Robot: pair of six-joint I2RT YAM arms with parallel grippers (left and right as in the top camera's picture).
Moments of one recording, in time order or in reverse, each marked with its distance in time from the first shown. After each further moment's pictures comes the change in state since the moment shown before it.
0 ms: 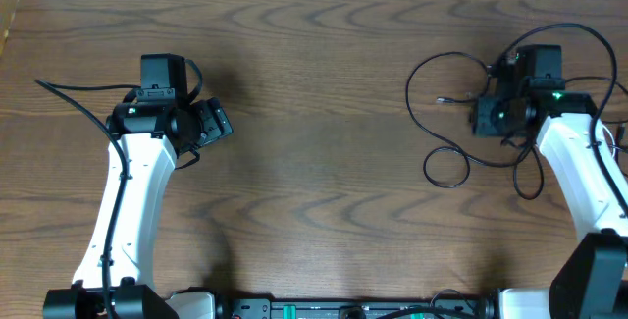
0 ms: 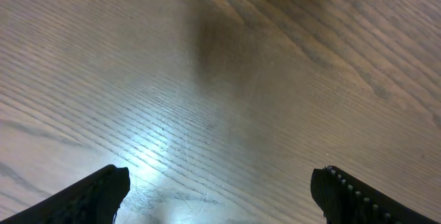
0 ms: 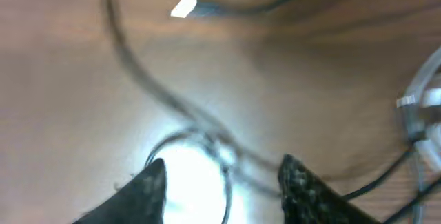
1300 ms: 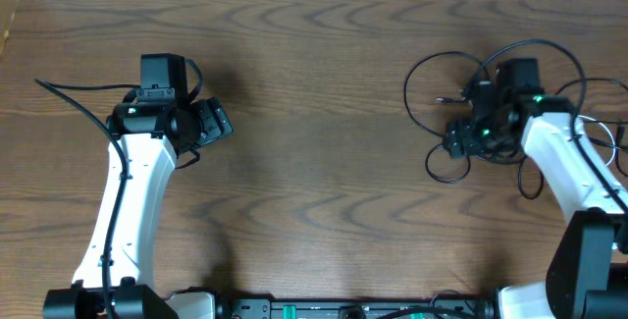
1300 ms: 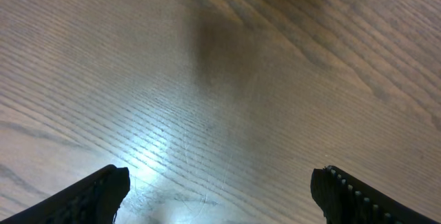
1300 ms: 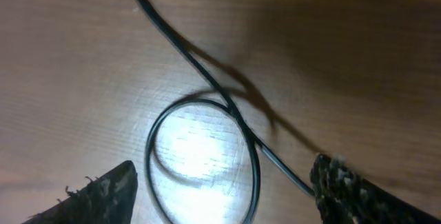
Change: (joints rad) left arm 0.000 0.000 0.000 0.005 0.000 0.000; right arm 0.047 0.061 -0.093 0.036 -0.031 -0.127
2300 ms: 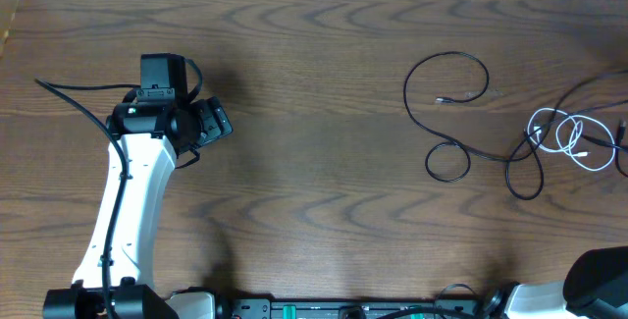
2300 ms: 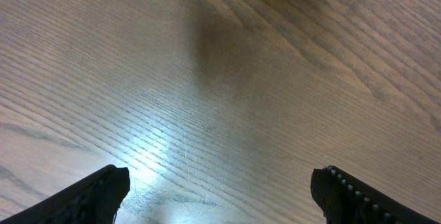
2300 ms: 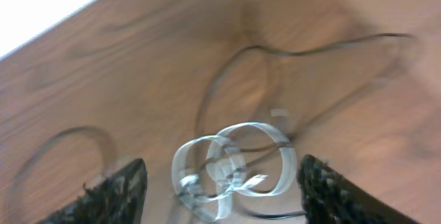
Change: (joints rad) left arm 0.000 0.000 0.000 0.003 0.000 0.000; right arm -0.520 0.000 0.678 -0.222 0.106 0.212
